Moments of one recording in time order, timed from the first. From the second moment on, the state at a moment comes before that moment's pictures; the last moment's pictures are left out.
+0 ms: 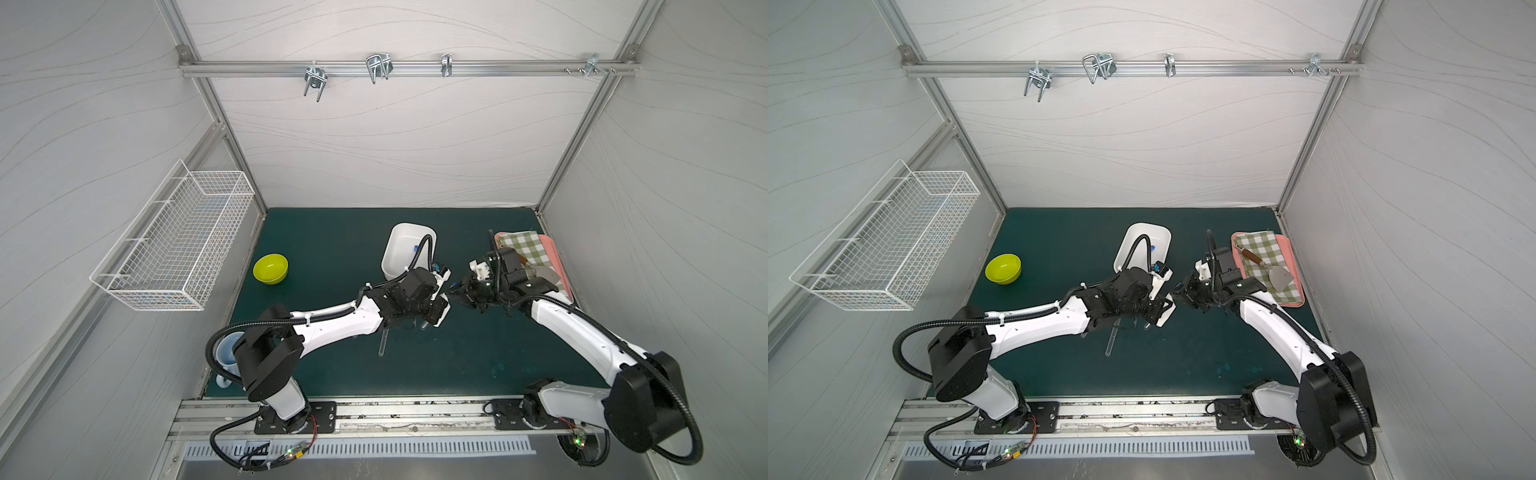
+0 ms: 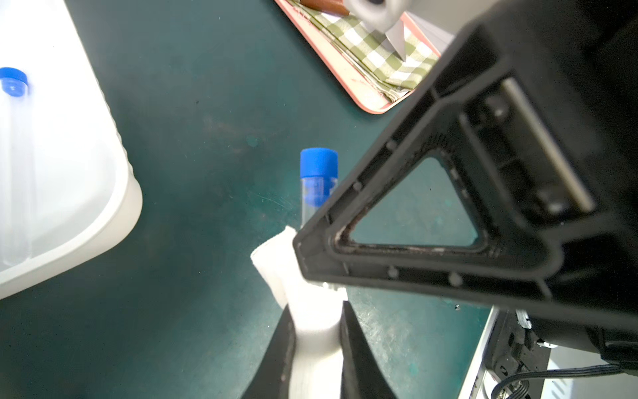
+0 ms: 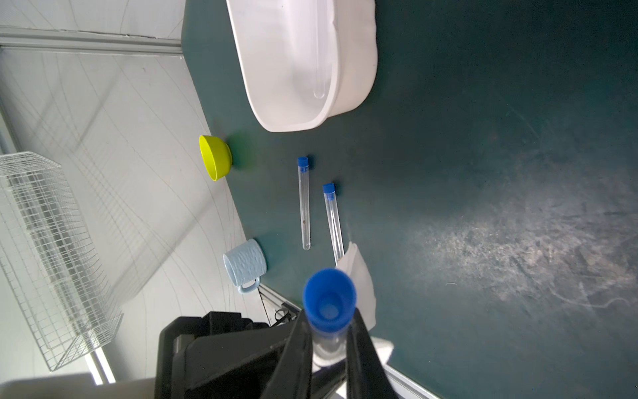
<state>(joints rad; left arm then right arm) -0.96 1.61 1.07 -0.15 0.08 -0.34 0.42 1.23 0.86 -0.48 -0.58 0.98</state>
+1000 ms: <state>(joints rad) -0.98 1.60 1.05 -0.21 0.10 -0.35 0.37 1.24 0.89 -0.52 -0.54 0.94</state>
